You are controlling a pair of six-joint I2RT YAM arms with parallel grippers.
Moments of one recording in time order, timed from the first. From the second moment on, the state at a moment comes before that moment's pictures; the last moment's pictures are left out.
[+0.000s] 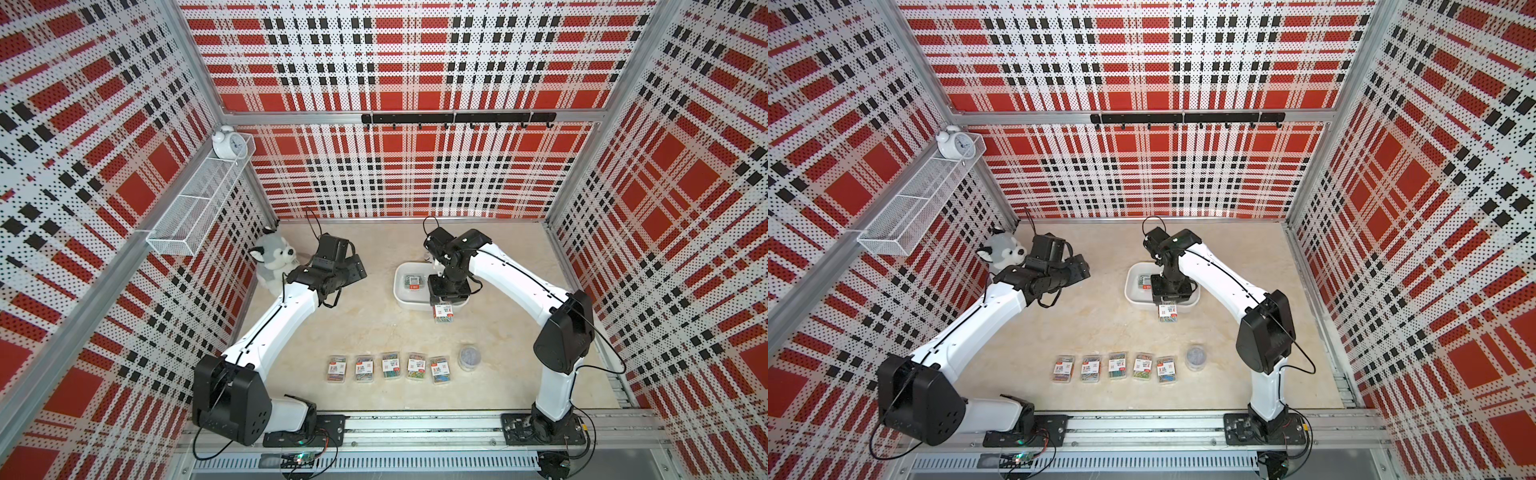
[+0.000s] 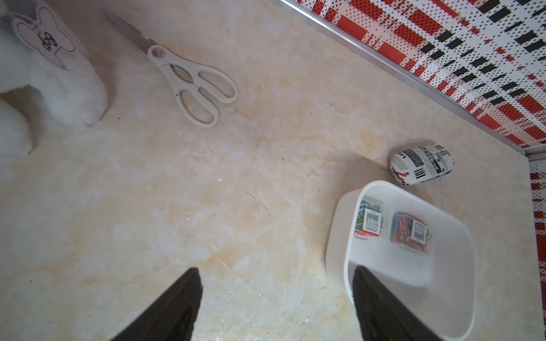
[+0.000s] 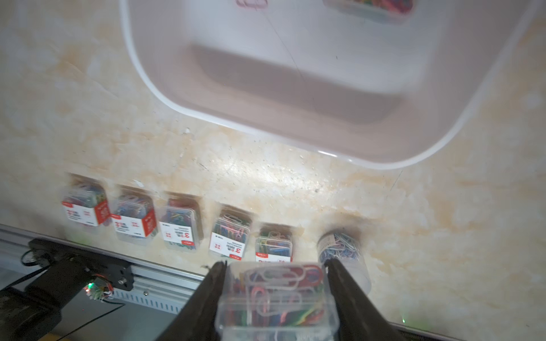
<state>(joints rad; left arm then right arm) -0.30 1.37 1.15 -0.61 -0.11 -0.63 0.67 1.88 1.75 -1.35 -0.12 0.52</state>
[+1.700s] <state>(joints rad) -0.26 1.30 1.14 -0.69 -0.11 -0.57 0.61 2.01 1.44 -1.05 -0.07 0.60</state>
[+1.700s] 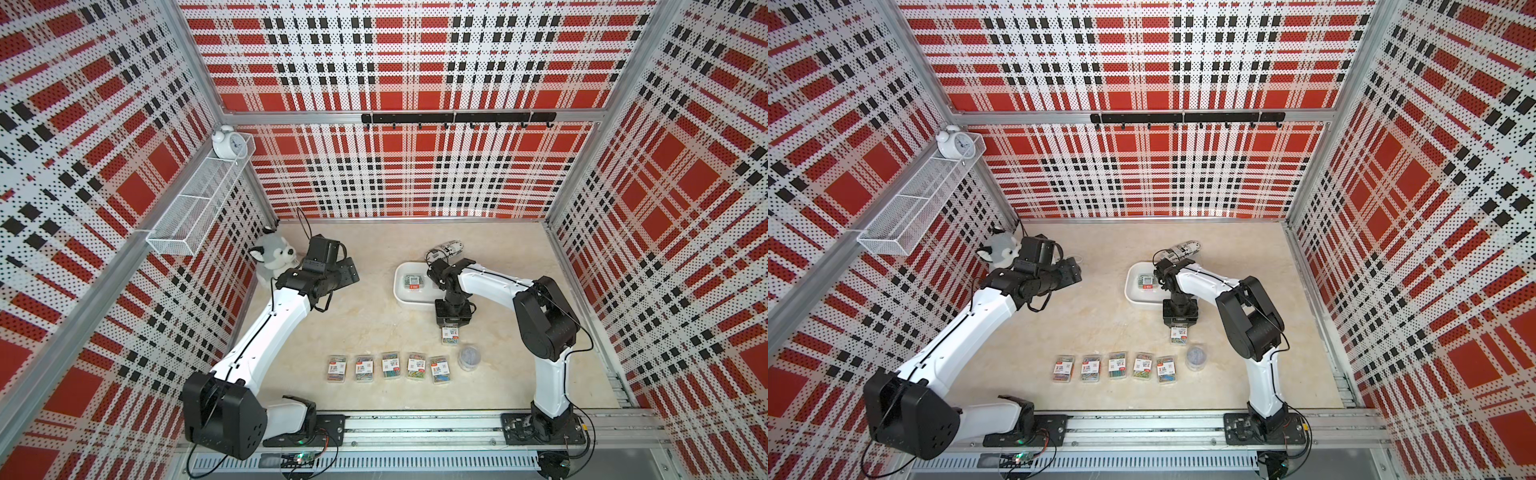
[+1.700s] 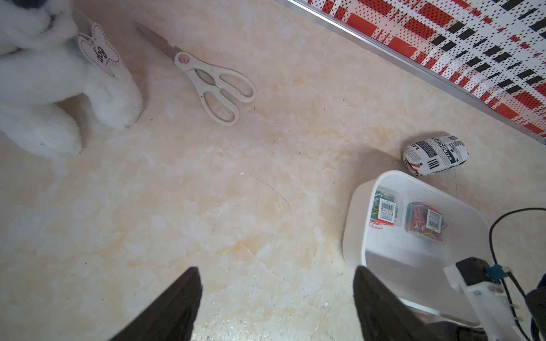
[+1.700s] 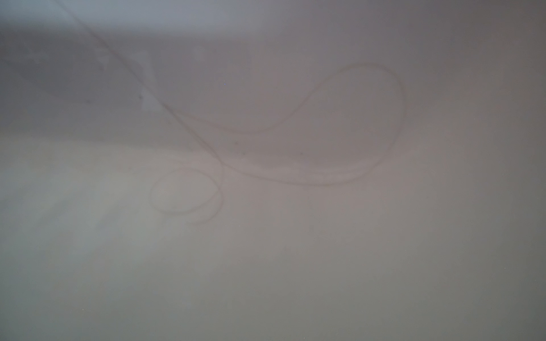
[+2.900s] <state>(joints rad) -0.21 1.27 1.09 -0.69 -0.10 -0.56 0.65 2.07 1.52 -1.10 -0.10 0.61</state>
